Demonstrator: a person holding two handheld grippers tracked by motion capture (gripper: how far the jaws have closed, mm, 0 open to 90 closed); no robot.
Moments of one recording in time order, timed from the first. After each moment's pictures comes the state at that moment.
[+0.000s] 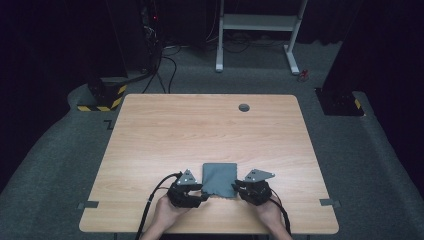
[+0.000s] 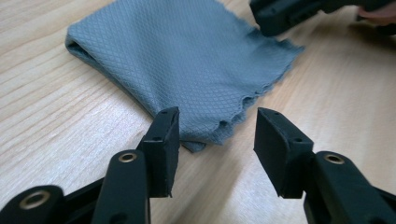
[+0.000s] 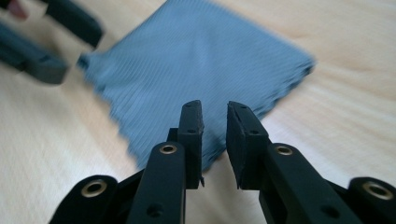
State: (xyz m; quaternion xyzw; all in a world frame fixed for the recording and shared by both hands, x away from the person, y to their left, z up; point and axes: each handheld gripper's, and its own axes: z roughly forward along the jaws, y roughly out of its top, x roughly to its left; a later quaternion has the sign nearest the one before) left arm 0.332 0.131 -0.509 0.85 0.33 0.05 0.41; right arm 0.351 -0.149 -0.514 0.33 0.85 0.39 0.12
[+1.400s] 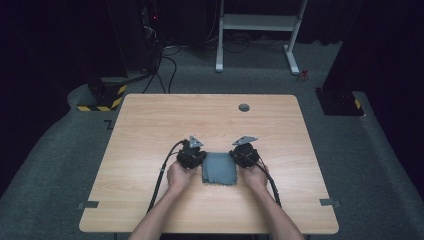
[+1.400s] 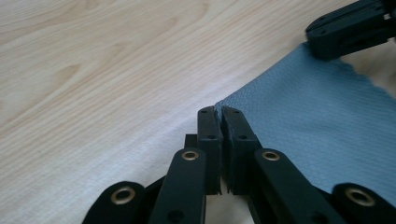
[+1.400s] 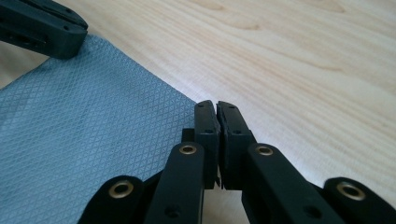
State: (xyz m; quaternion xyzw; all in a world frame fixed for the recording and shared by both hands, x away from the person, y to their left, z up) left arm 0.451 0.113 -0.517 0.82 0.42 0.17 0.36; right arm 0.464 -0.114 -0.513 0.39 0.84 0.33 0.17
